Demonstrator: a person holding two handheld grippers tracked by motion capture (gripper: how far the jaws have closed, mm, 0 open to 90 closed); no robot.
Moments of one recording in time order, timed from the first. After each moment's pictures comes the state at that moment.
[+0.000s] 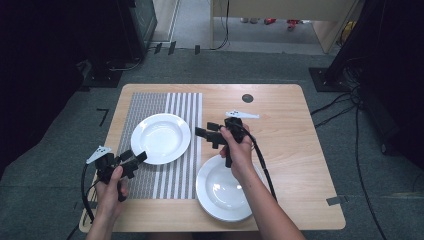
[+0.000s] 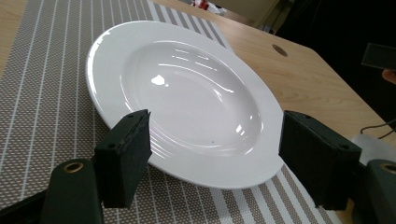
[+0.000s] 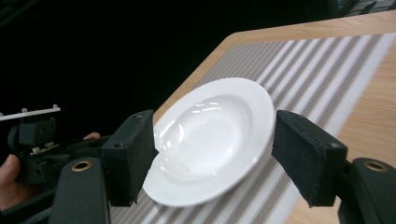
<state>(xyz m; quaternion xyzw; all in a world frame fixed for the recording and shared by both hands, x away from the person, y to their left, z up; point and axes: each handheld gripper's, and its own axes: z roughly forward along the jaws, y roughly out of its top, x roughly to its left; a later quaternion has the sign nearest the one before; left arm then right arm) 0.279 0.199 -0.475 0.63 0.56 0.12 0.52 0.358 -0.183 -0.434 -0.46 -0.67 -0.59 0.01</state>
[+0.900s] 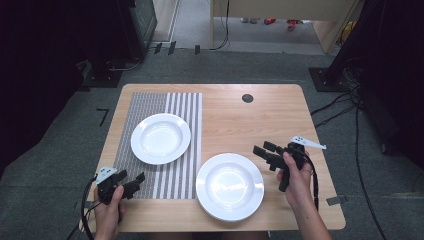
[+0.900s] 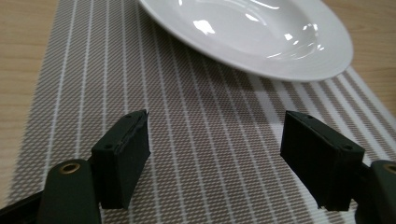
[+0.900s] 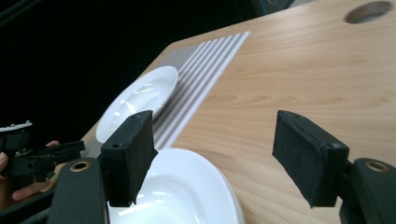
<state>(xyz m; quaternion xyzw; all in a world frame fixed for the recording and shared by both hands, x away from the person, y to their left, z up) 0.238 0.203 -0.511 0.67 0.59 0.18 0.42 0.282 -0.335 -0.462 -0.52 -0.62 -0.59 -0.04</state>
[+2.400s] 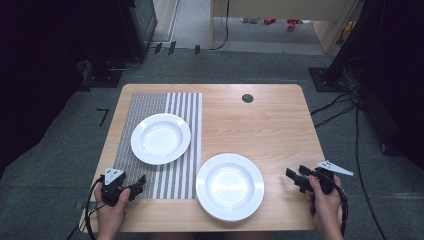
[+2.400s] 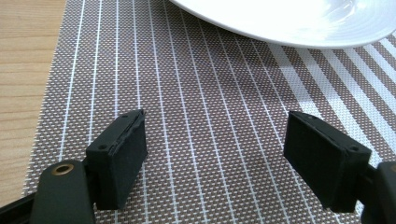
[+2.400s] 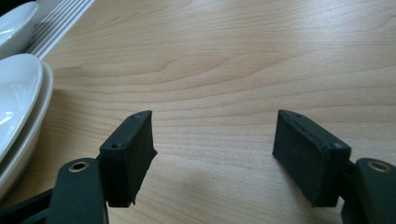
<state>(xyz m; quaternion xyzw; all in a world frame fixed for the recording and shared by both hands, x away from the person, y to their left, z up) 0.238 0.192 -0.518 0.69 0.58 0.22 0.37 0.232 -0.423 -0.526 -0.61 -0.64 -0.45 -0.13</state>
